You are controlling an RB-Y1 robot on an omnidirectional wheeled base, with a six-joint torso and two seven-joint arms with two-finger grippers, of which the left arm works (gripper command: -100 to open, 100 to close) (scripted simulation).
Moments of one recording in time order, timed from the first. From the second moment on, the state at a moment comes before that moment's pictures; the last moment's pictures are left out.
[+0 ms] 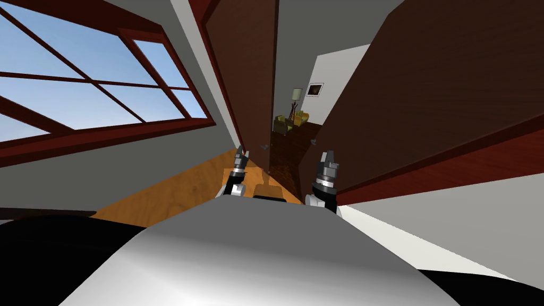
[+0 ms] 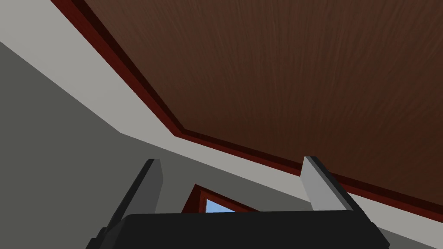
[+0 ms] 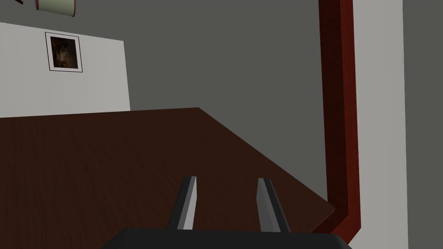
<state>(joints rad) 0.38 0.06 -0.12 -1.91 0.02 -0.54 0.04</state>
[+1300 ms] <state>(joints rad) 0.29 0.09 -0.21 -1.55 0.01 -0.61 0.05</state>
